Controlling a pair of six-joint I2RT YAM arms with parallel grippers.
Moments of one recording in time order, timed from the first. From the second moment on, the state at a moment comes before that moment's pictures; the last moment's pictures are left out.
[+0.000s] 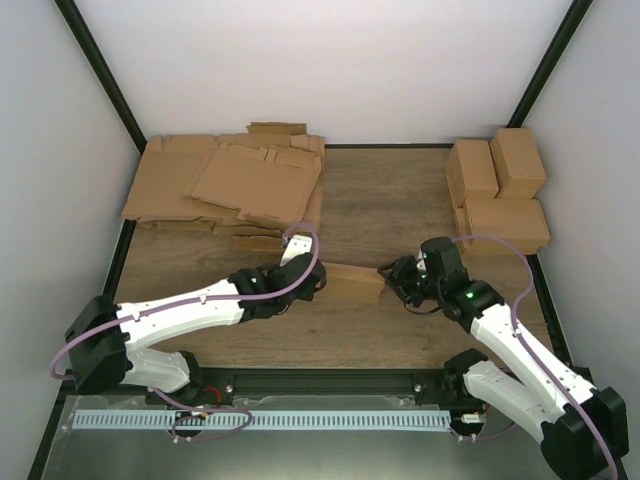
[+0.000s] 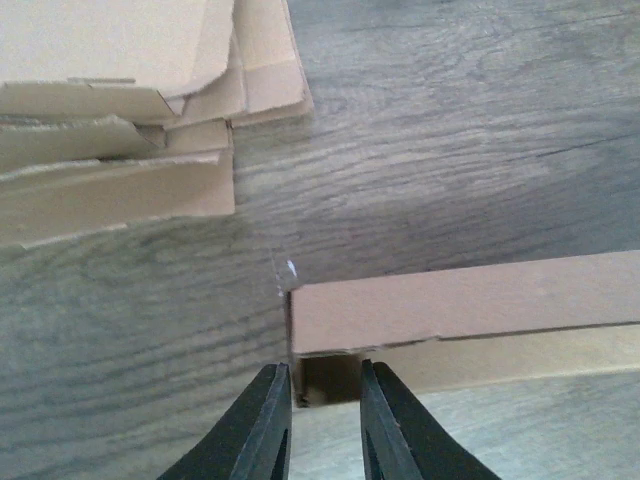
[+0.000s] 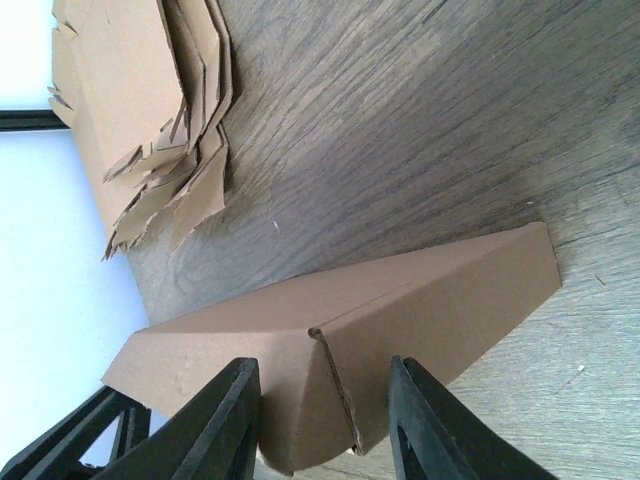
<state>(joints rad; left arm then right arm) -1.08 1.35 0.92 -0.52 -0.55 -0.66 0.45 0.84 0.58 -0.48 -0.28 1.21</state>
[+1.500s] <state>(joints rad) -0.59 0.92 0.52 -0.04 0.44 -1.47 0.45 0.88 0.58 -0.42 -0.28 1.19</state>
